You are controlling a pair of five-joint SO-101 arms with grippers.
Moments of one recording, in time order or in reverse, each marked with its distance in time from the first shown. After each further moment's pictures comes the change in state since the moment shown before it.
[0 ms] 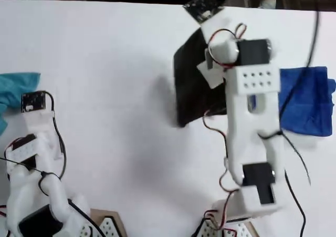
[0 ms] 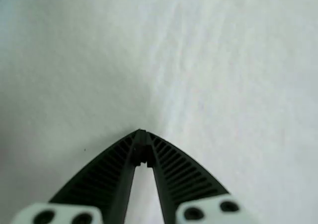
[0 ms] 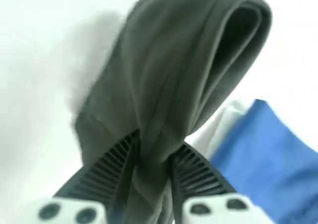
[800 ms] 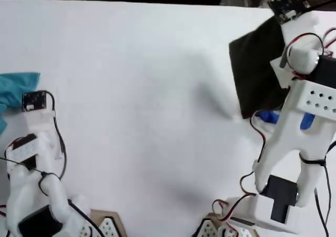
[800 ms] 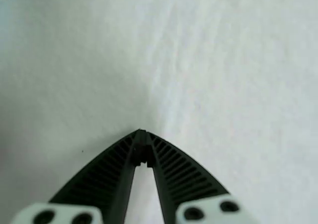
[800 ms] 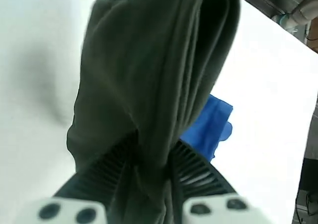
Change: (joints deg) left arm 0.6 0.0 0.0 0.0 0.0; right arm 25.1 -5.7 0.0 -5.5 12.7
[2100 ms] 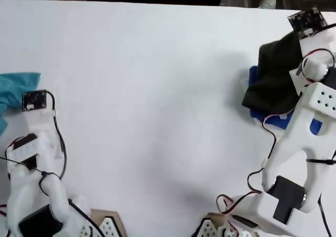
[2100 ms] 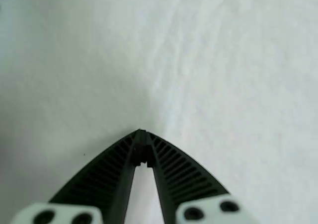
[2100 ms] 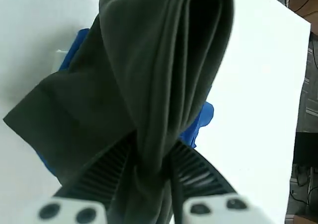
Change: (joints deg) left arm 0.0 0.0 0.0 -0.9 0.0; right arm 9.6 0.1 22.0 -24.6 4.2
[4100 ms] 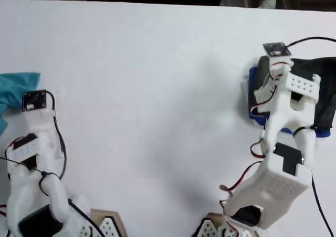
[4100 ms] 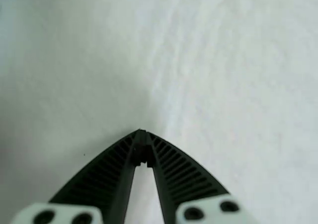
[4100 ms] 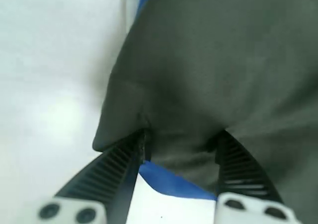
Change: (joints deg) left arm 0.1 0.0 0.0 0.0 0.0; right arm -5.5 22.9 4.8 5.2 -18.0
